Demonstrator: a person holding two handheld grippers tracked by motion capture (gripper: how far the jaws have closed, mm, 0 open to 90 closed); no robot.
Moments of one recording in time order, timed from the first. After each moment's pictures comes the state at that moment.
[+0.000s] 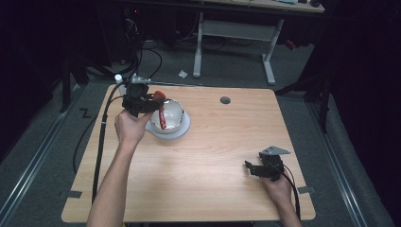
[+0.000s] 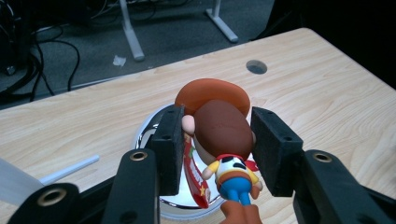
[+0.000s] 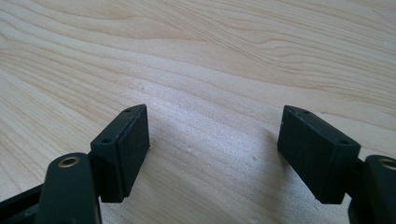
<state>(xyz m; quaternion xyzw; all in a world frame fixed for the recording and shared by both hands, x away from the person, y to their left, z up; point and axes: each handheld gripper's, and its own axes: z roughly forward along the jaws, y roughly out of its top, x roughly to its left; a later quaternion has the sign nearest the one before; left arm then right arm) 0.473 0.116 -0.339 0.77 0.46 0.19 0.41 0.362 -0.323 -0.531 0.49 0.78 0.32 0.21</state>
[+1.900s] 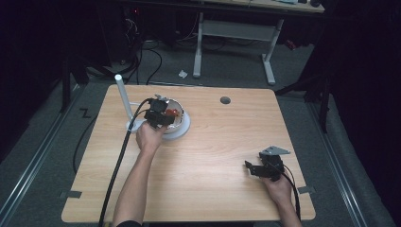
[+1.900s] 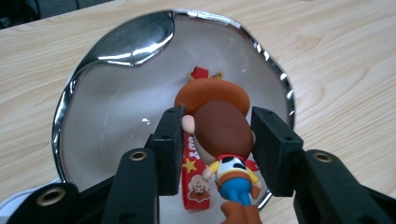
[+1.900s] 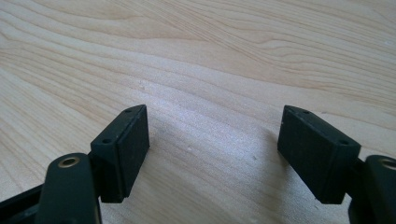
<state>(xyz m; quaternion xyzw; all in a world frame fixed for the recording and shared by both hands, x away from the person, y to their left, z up) 0.515 0.073 -0.446 0.80 0.48 0.19 0.31 0.362 -0.324 -0.531 0.49 0.78 0.33 0.21</state>
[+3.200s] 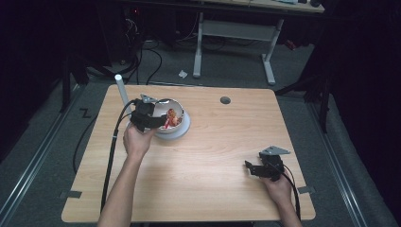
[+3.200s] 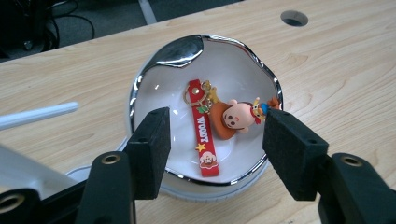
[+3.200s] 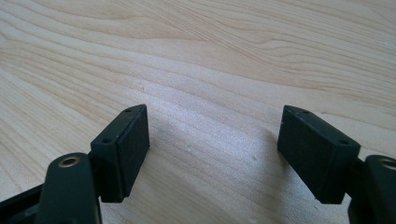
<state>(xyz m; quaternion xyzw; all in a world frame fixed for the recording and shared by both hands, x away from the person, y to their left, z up) 0.474 0.114 -0.410 0.77 0.47 0.21 0.37 0.362 -0.324 -0.531 0.49 0.78 0.32 0.21</state>
